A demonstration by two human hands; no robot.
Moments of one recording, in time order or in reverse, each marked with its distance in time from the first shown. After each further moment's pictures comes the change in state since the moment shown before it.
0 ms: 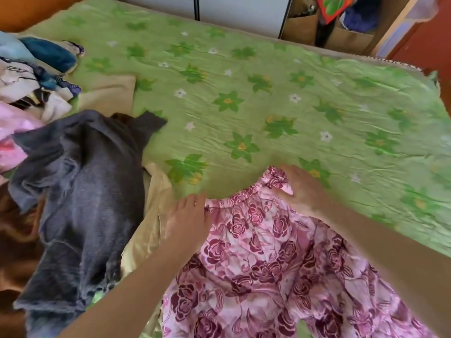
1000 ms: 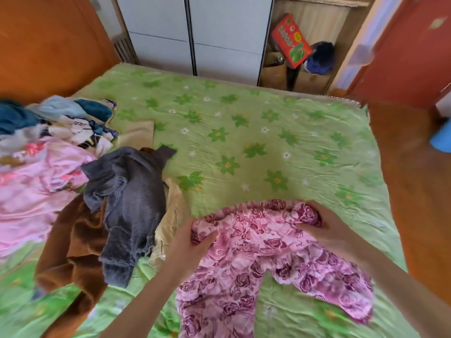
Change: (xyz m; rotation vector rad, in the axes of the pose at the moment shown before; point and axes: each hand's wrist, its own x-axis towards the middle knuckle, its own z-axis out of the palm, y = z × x) left_hand -0.265 0.078 -0.158 -0.779 0.054 -0.071; right_hand -0.333 0.000 -0.128 0.716 0.073 0.012
